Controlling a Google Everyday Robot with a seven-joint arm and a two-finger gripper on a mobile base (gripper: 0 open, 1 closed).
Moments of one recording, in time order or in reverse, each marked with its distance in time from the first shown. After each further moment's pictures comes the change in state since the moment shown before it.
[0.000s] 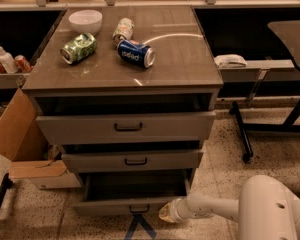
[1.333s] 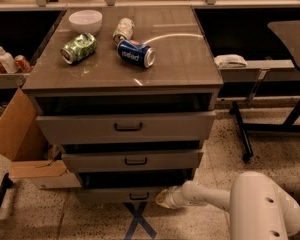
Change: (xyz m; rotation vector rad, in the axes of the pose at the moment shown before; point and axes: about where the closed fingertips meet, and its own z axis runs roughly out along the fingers) arm -0.027 -0.060 0.010 0.087 -0.019 -0.034
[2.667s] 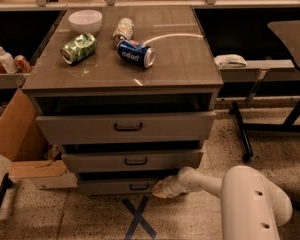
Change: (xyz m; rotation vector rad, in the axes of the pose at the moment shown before) arm -0.033 -0.034 0.002 -0.071 -0.015 -0.033
